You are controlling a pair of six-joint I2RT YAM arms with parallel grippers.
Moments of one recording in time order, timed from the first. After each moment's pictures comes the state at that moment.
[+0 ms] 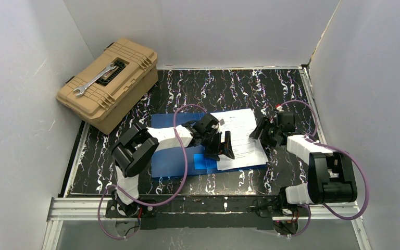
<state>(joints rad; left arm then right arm) -0.87 1.88 1.12 -0.17 0.44 -0.82 0.09 1.37 0.58 -0.09 -0.26 0.47</state>
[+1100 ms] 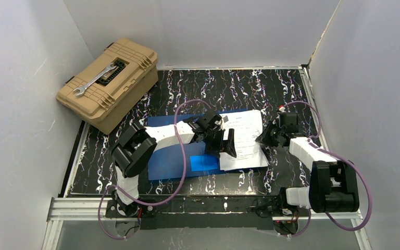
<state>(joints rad) -0.87 1.89 1.21 -0.28 0.45 -0.75 0.07 1.29 0.57 -0.16 -0.28 0.48</state>
